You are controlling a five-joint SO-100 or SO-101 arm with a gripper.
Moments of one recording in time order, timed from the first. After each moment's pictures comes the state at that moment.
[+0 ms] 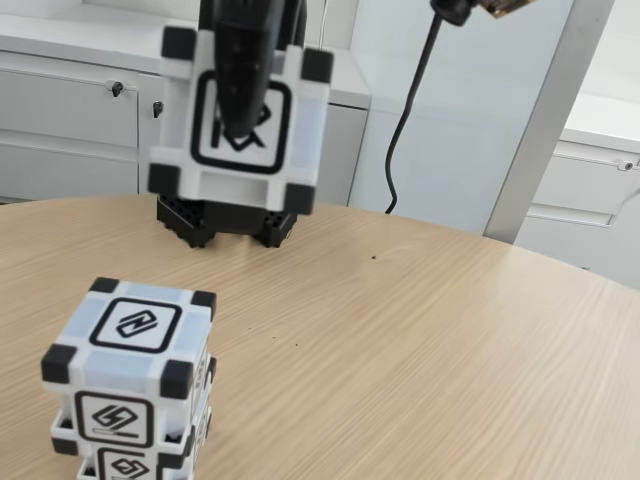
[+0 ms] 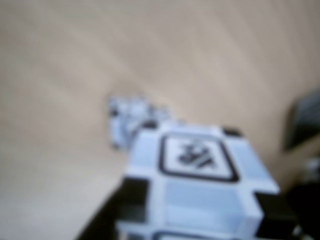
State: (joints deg) arm 22.9 99.5 67.8 97.8 7.5
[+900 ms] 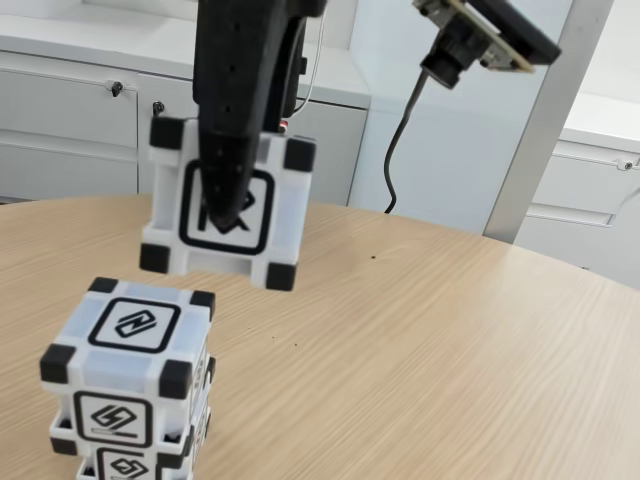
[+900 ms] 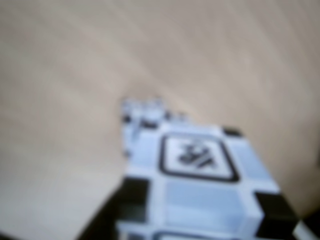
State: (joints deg) arm 23.1 92.5 67.7 97.6 8.3
